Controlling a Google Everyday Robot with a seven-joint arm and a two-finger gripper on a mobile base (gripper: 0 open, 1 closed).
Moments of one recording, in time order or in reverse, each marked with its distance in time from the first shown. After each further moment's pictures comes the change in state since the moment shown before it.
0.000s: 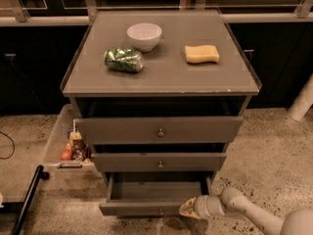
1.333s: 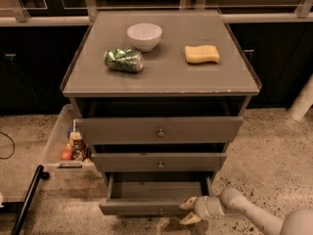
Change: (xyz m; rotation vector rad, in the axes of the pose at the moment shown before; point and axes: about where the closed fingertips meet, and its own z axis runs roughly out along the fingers) arm 0.000 0.000 0.001 0.000 0.000 -0.001
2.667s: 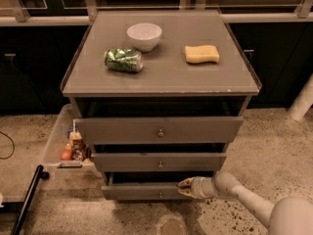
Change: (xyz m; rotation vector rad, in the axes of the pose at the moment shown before) arm -0.010 -0.094 -0.002 0.157 0.090 -0.149
